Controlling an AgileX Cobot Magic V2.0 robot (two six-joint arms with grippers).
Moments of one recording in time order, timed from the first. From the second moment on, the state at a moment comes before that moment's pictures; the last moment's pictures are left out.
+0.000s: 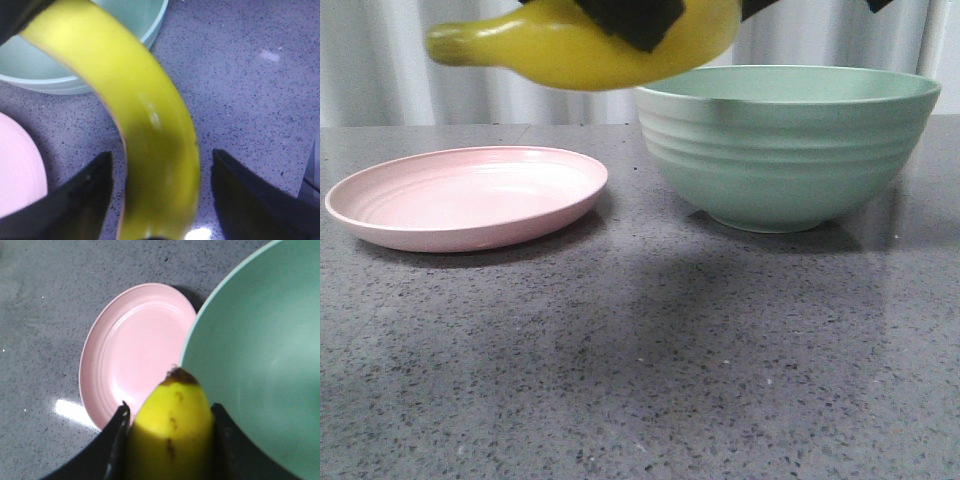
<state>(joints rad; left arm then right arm) -0.96 1.32 -1.23 -0.15 0.83 0.17 0.35 1.40 -1.20 0.61 0.62 0.01</state>
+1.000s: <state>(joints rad) -0.96 1.25 -1.31 -0.13 0.84 0.15 0.13 1.48 -1.23 0.37 0.34 -0.02</state>
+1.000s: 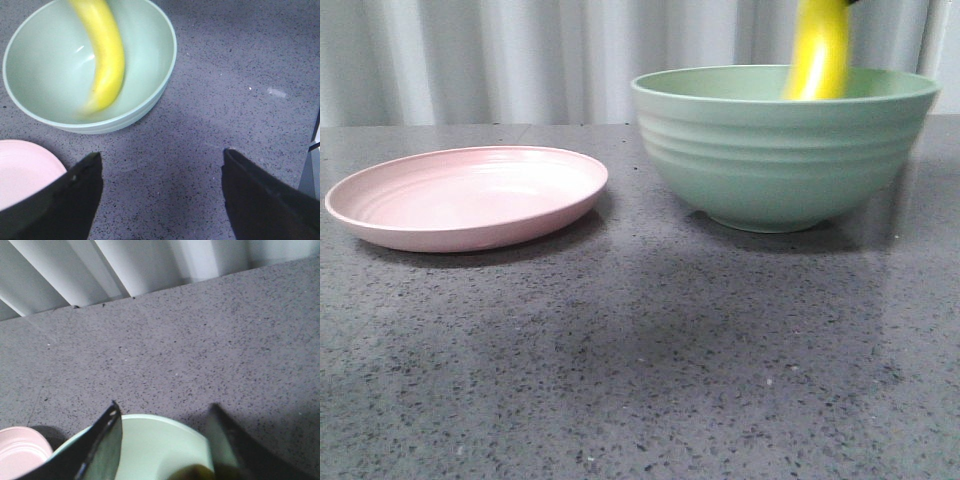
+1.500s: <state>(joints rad) -0.96 1.20 -1.31 -0.05 0.84 0.05 0.13 1.41 -1.23 0.27 0.47 -0.03</state>
